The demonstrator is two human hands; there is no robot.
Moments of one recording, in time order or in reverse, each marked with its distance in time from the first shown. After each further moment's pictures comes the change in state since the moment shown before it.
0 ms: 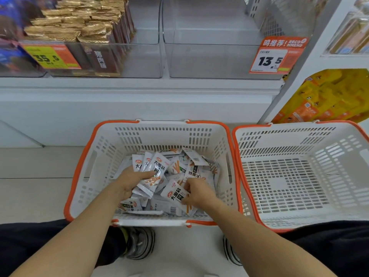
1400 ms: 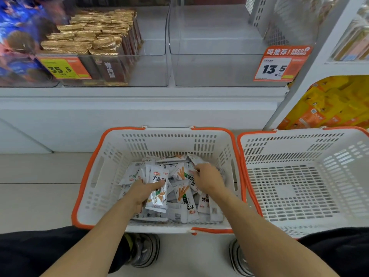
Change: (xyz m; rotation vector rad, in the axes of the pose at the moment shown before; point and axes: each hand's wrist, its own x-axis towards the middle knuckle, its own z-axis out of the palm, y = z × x) left_hand -0.010 -0.016 0.013 0.012 0.083 -0.015; right_hand 0.027 -0.006 -0.041 0.019 0.282 -0.078
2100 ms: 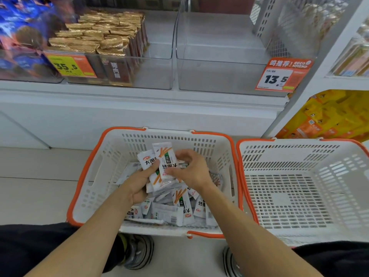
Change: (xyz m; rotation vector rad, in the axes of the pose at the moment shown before) left_hand -0.013 0.036 0.013 -0.482 -0.238 0.081; right_hand -0.018 -0.066 -0.035 0.778 0.047 -0.031
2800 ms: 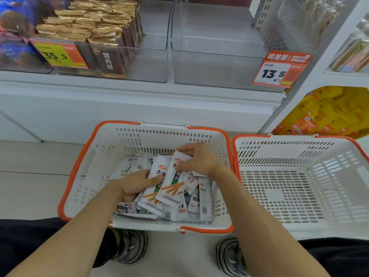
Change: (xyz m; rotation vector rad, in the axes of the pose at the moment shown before) left_hand -0.008 0.003 -0.008 0.459 -0.317 -0.175; right_hand 0.017 -0.015 -0.049 -0.245 -0.294 0.044
